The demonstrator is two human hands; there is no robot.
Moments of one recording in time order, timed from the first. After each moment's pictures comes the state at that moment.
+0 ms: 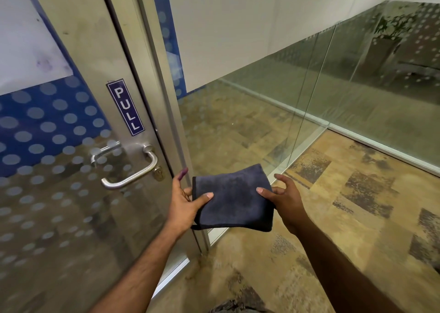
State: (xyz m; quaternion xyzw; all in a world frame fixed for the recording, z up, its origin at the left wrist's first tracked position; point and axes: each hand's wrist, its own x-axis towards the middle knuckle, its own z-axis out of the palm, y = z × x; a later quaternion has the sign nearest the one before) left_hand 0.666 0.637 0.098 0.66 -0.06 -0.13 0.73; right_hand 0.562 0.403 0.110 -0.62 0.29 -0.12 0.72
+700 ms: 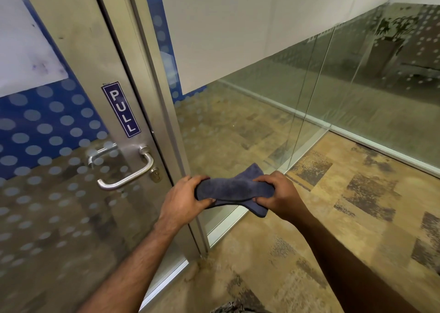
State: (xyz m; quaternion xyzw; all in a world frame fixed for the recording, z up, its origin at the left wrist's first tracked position) left_hand 0.671 0.632 0.132 0.92 -0.28 0.03 0.26; right_hand 0.570 0.375 0.121 -0.90 0.10 -0.11 0.41
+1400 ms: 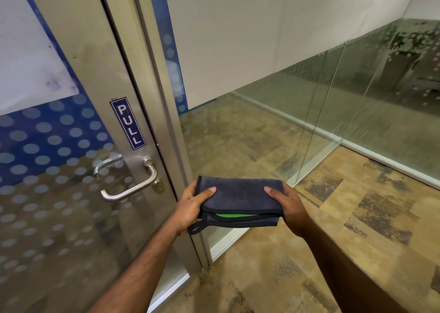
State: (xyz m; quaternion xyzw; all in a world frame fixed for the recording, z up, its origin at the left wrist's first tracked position) left_hand 0.683 0.602 0.131 0.64 -0.06 -0.20 0.74; right_hand 0.590 0.359 0.119 -0.62 0.13 -0.09 0.77
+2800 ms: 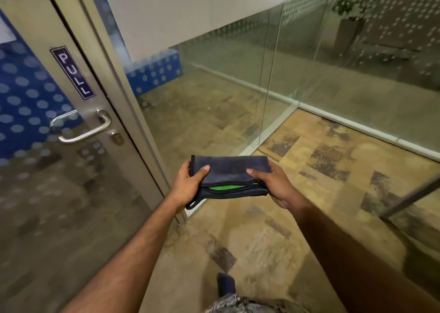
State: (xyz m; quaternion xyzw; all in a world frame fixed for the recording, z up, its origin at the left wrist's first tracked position) left_hand 0.503 0.547 0.097 0.70 -0.10 -0.20 0.67; right_hand 0.386 0.337 0.102 -0.59 0.24 -0.10 0.76
